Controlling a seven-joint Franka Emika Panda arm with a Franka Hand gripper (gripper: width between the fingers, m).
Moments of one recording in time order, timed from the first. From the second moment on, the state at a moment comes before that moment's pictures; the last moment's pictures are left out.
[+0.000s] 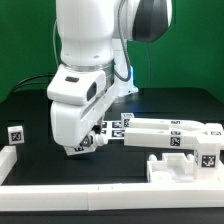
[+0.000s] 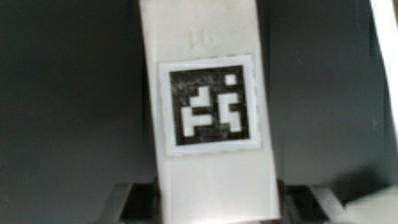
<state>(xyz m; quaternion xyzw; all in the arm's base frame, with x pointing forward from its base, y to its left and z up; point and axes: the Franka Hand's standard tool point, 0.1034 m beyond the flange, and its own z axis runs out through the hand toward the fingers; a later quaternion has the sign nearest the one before) 0.471 -0.062 0.037 -0.80 -0.59 0.09 0.07</state>
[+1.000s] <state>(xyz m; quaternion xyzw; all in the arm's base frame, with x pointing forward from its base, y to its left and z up) 0.456 -0.082 0.029 -0.44 -0.89 0.07 0.11</state>
